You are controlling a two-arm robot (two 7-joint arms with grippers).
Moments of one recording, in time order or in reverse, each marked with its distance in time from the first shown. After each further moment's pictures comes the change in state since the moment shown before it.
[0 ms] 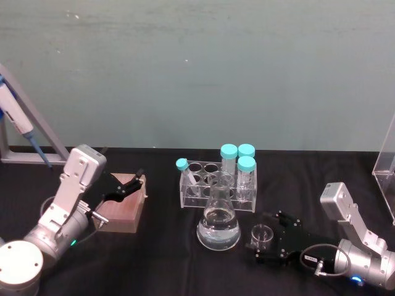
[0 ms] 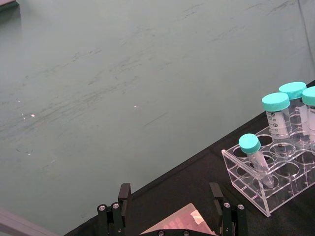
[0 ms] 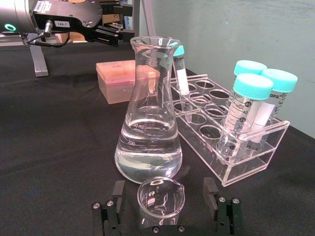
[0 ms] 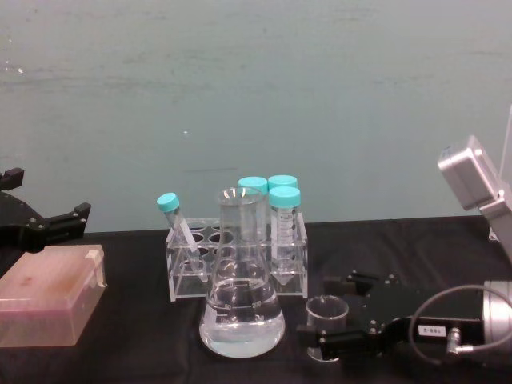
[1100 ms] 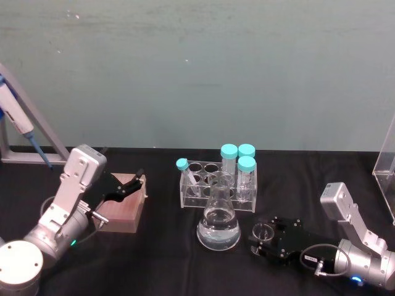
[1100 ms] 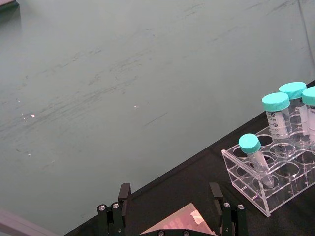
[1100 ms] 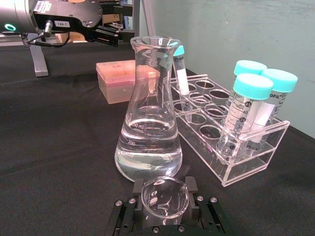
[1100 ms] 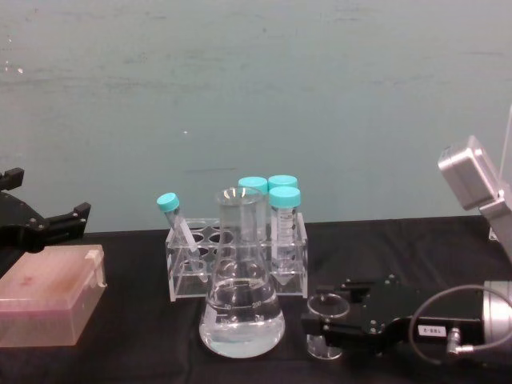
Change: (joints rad) left arm 0.000 0.000 0.000 0.000 0.000 0.000 0.000; right arm 0.000 0.000 0.000 0.000 0.000 0.000 0.000
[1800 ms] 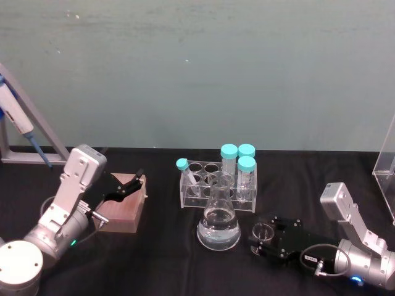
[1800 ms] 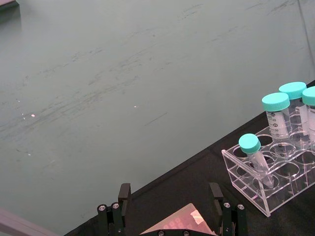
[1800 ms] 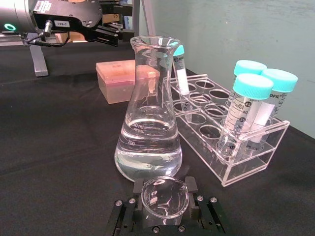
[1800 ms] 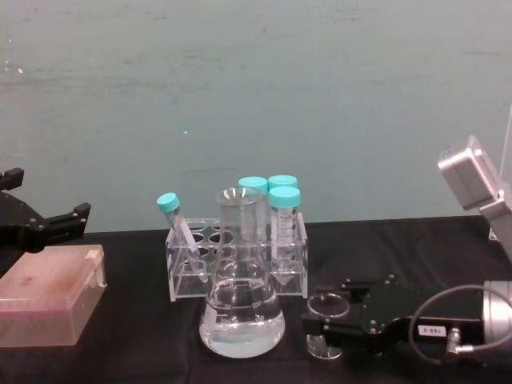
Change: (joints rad) left arm 0.000 0.000 0.000 0.000 0.000 0.000 0.000; right arm 0.000 0.000 0.000 0.000 0.000 0.000 0.000
